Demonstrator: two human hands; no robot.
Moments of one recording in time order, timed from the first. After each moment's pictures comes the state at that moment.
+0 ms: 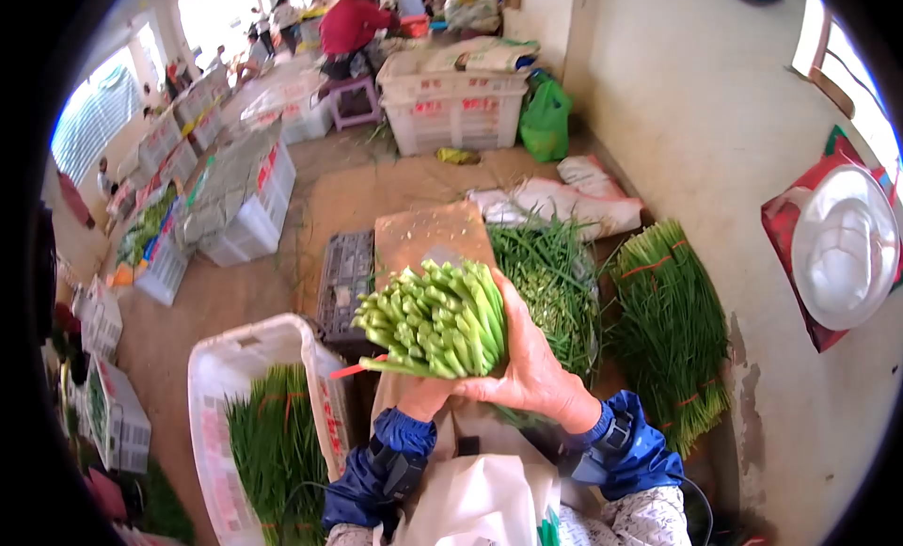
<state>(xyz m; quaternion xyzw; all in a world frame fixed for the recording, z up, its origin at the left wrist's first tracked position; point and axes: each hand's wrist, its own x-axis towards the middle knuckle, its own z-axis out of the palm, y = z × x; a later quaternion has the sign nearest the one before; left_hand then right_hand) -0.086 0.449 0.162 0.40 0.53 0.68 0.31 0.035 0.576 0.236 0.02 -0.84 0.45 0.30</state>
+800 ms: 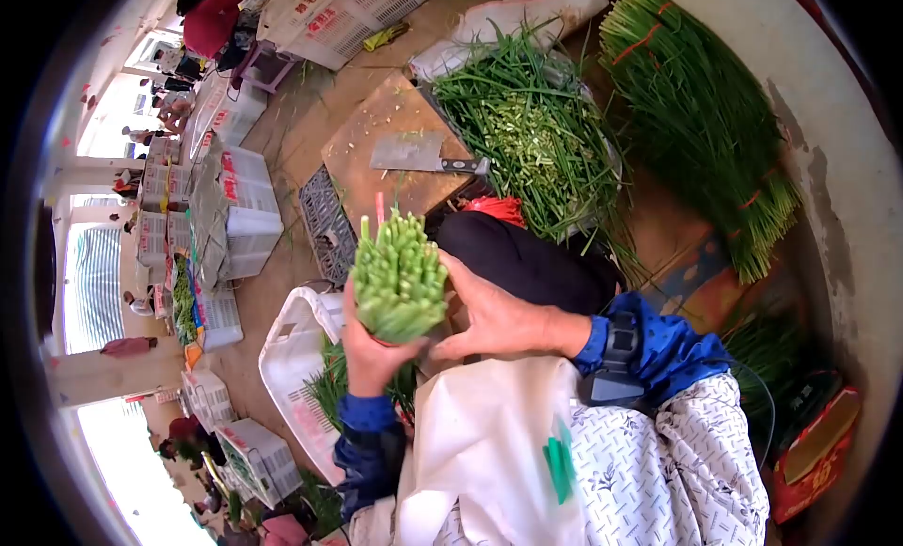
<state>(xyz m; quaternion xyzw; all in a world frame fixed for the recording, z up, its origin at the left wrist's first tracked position) -0.085 0.380 0.166 0.45 0.78 0.40 0.16 0.080 0.540 0.139 -0.03 -0.57 0.81 0.15</state>
